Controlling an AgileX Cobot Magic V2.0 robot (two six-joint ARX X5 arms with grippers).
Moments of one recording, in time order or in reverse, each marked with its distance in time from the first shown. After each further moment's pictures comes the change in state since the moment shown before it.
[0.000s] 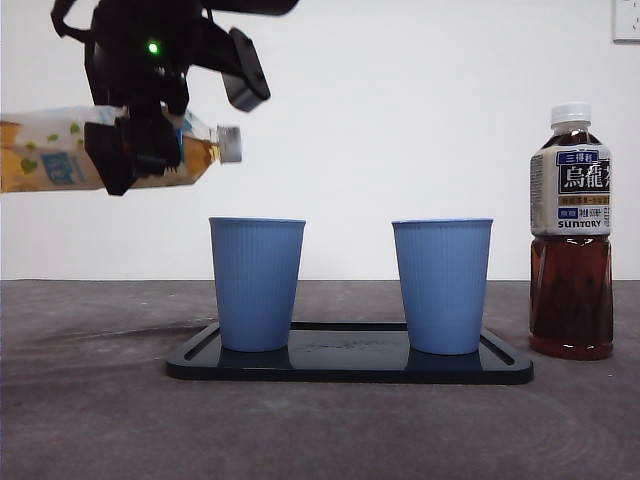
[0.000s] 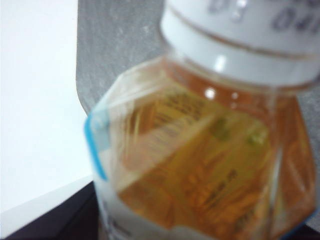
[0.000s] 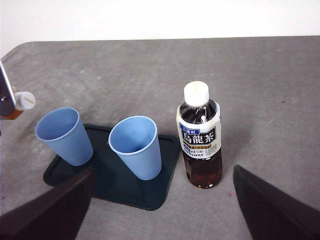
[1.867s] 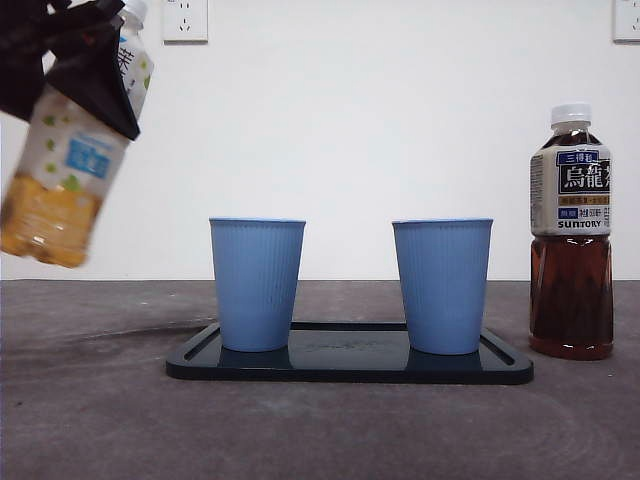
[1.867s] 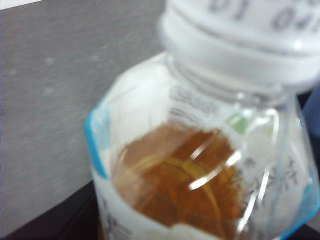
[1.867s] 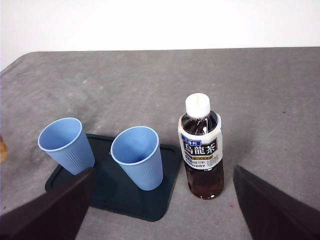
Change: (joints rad) left arm 0.382 -0.569 -0.452 0.536 0.953 -0.325; right arm 0.000 0.000 0.000 0.037 0.000 0.000
